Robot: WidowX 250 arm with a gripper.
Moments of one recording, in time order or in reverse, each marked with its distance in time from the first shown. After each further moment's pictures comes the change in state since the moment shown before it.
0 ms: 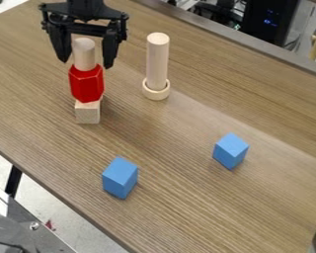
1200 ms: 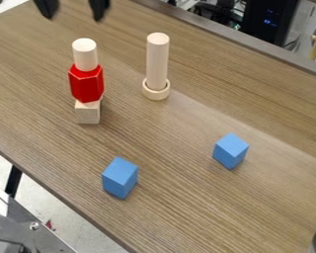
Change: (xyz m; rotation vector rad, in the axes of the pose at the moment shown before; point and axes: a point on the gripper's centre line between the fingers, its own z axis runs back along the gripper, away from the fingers) arm -0.039 -0.020 0.077 -0.154 -0.075 -0.184
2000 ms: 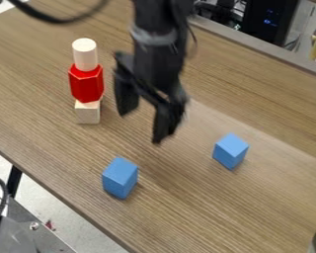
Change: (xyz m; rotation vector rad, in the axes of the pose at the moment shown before) arm -0.044 -0.075 -0.105 0.114 0.152 -0.539
